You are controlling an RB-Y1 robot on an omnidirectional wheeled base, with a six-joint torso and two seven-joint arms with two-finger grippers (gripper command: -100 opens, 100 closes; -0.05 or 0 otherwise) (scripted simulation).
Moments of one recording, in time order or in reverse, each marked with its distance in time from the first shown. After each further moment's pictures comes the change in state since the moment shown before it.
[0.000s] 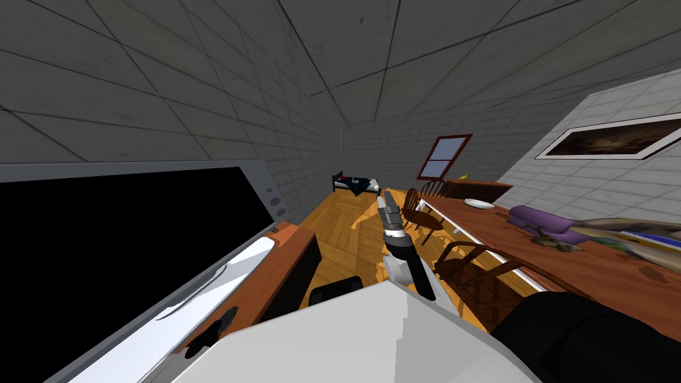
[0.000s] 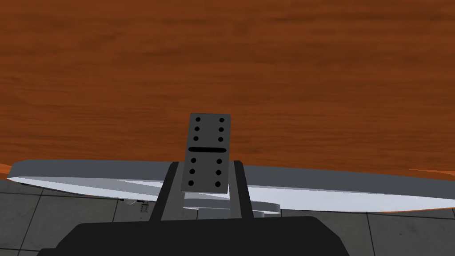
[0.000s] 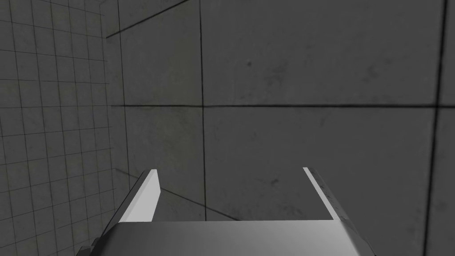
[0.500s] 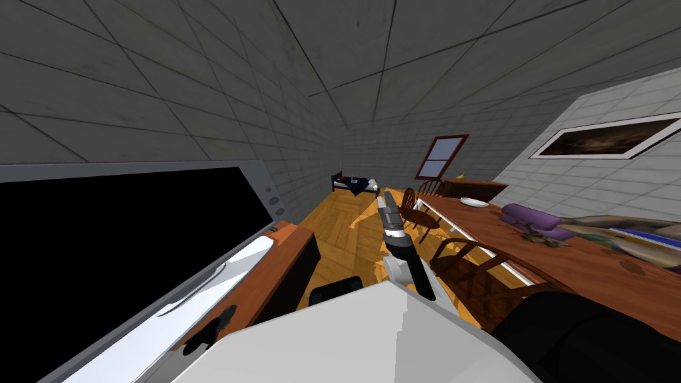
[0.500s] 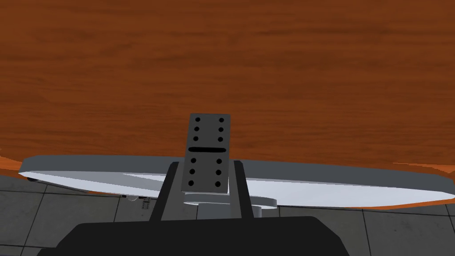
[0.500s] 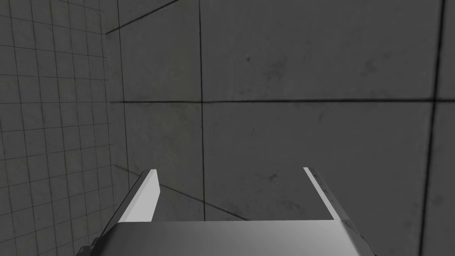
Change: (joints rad) left arm 0.037 0.037 -0.033 -0.104 0.066 0.072 -0.007; right arm 0.000 0.000 0.000 0.000 0.000 0.000 0.000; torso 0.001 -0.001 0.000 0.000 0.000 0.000
